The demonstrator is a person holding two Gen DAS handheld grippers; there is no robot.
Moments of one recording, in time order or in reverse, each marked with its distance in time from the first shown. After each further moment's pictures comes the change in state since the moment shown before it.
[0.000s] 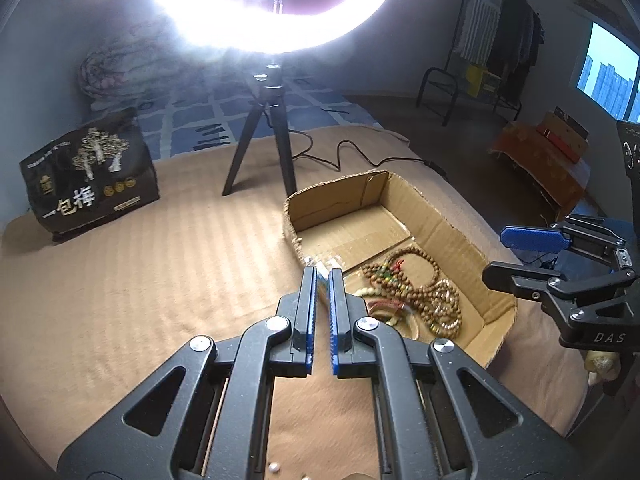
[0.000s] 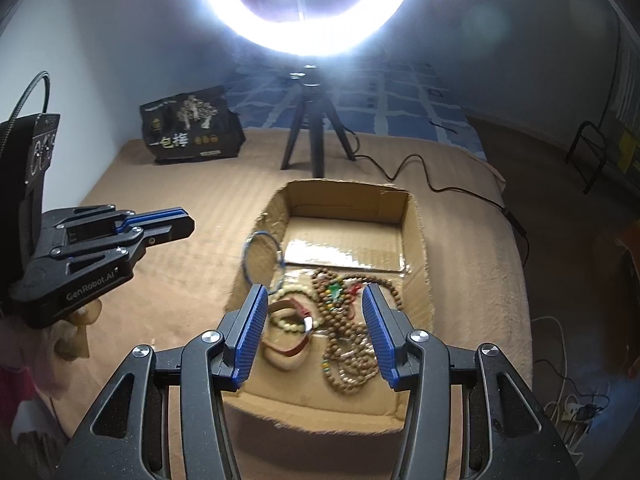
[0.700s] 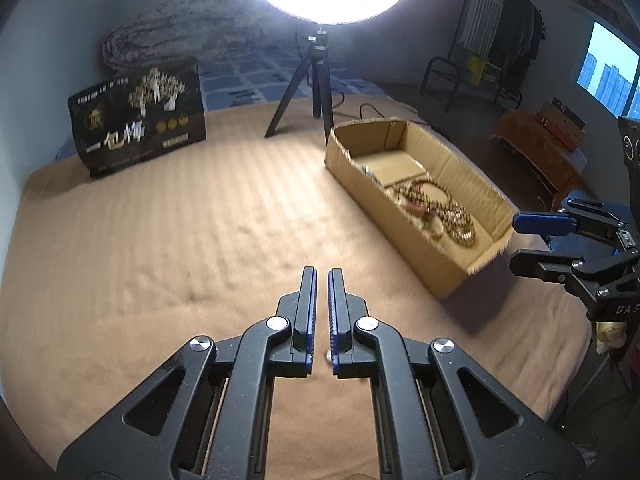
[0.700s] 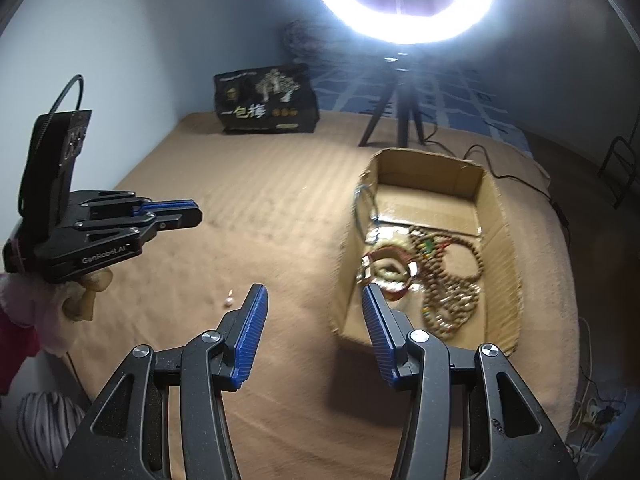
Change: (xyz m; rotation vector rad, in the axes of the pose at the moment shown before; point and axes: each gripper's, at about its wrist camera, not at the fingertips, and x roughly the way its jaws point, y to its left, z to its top) left arm -0.062 0.050 -0.092 -0.019 0.046 -0.010; right arm -0.014 0.078 -0.057 -0.088 0.004 0.108
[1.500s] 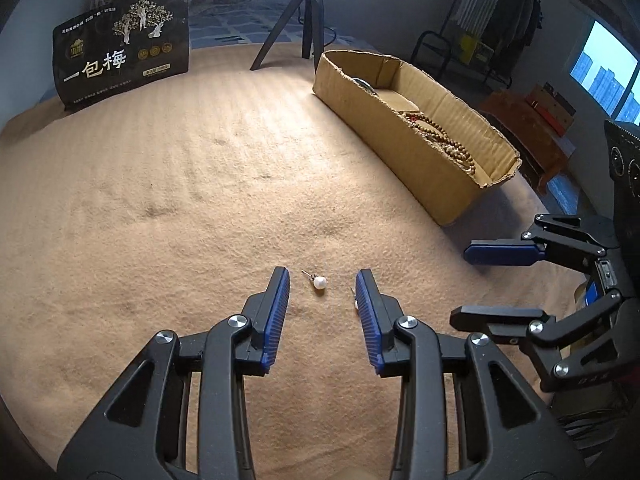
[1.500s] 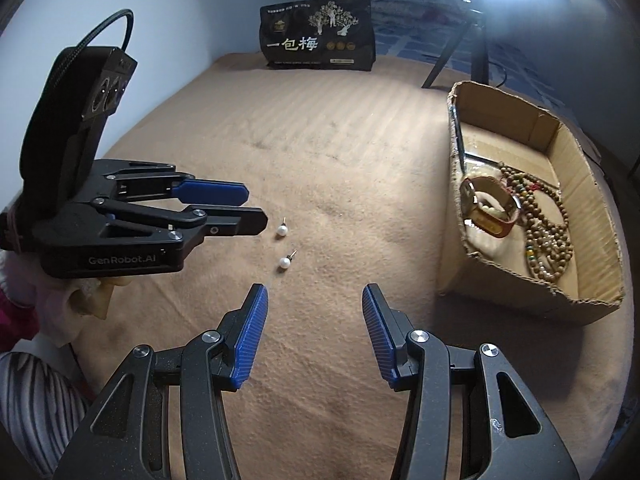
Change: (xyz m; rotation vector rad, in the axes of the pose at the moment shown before) left arm 0.036 0.005 -0.059 -0.022 0.101 -0.074; right arm 0.062 0.049 -0.044 -0.054 0.111 0.077
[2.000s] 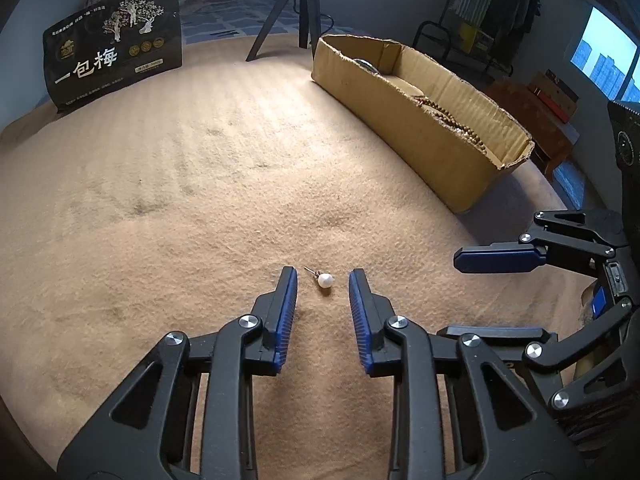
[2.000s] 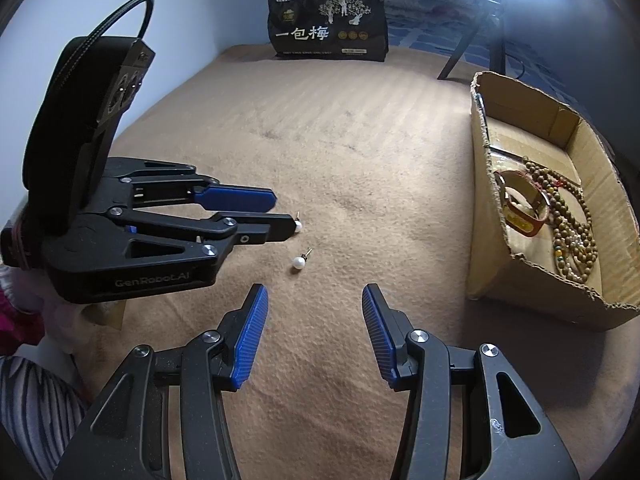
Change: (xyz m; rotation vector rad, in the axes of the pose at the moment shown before) left arm 0.021 -0.001 -0.004 0.038 0.017 0.022; right arm 0.020 0.008 0.001 -0.009 0.022 0.024
